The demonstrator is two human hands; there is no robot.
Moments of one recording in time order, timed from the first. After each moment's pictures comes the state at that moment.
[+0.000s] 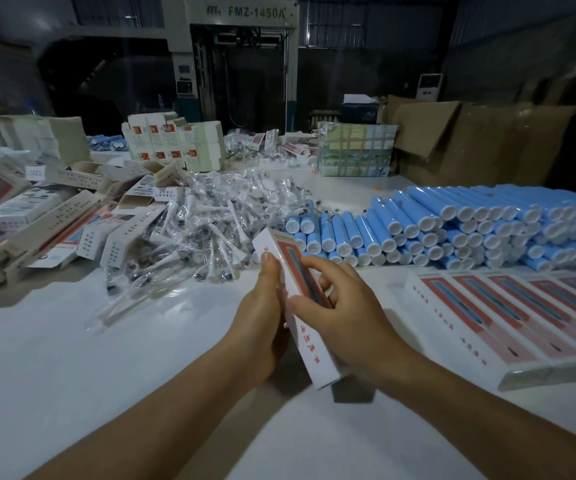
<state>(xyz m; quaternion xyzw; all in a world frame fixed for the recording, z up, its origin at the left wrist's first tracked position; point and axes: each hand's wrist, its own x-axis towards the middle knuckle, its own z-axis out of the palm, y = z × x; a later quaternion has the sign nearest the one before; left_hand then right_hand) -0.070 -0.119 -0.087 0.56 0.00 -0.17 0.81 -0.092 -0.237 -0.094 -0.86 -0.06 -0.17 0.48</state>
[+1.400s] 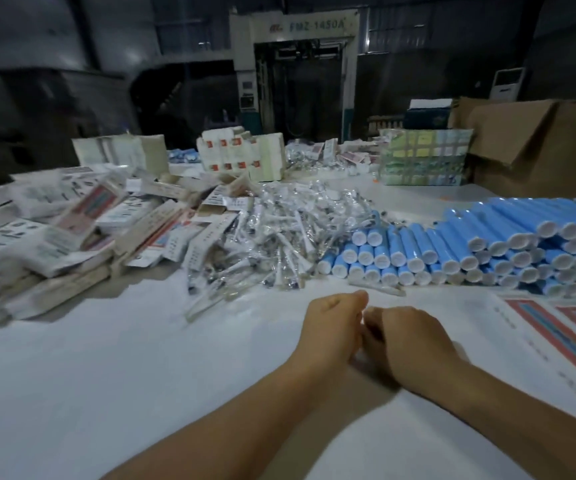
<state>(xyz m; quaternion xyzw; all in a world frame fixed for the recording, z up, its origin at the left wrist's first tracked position) -0.066 -0.118 -0.095 0.65 -0.04 -0.06 0.76 -0.061 -0.242 -0.117 -0.98 -0.09 -0.15 0.10</state>
